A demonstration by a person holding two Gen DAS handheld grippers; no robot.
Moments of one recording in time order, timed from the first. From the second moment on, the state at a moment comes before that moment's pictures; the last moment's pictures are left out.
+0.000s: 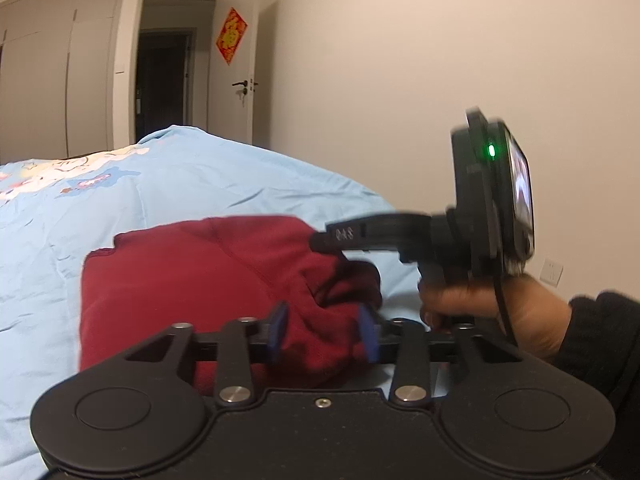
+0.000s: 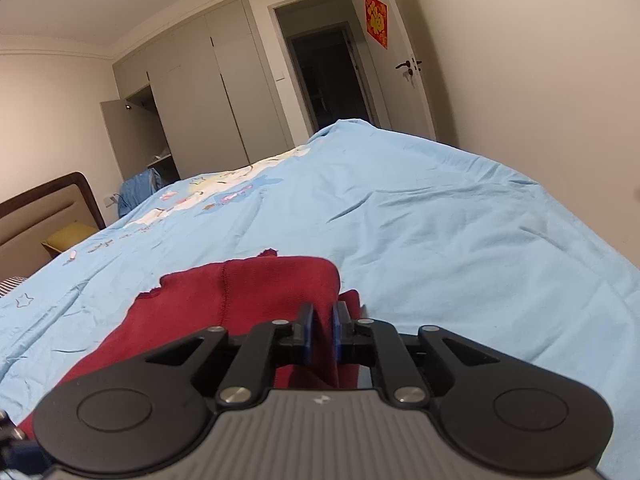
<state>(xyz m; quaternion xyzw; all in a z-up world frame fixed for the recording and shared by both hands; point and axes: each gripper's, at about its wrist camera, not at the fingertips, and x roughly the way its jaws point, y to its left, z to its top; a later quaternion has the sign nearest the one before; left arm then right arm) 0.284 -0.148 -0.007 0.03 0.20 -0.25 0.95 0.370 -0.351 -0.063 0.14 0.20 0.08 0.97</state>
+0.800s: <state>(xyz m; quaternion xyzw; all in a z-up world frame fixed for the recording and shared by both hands) 0.313 -0.030 -0.021 -0.10 0.29 0.00 0.95 0.324 -0.303 -0.074 0.04 0.21 0.04 0.98</state>
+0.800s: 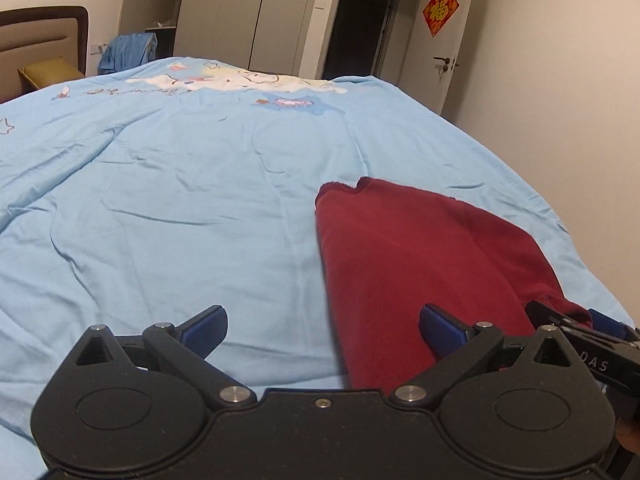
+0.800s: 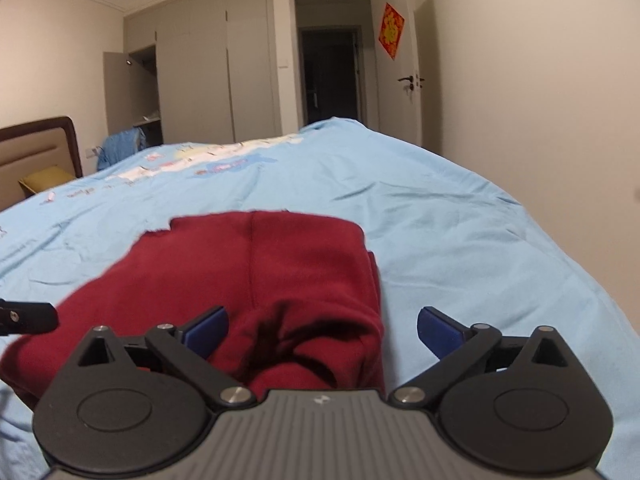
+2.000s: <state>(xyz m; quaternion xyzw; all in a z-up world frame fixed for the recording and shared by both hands) 0.308 -0.035 -0.039 -0.10 0.31 0.00 0.94 0.297 -0.336 -0.110 0.15 0.20 0.09 0.96</state>
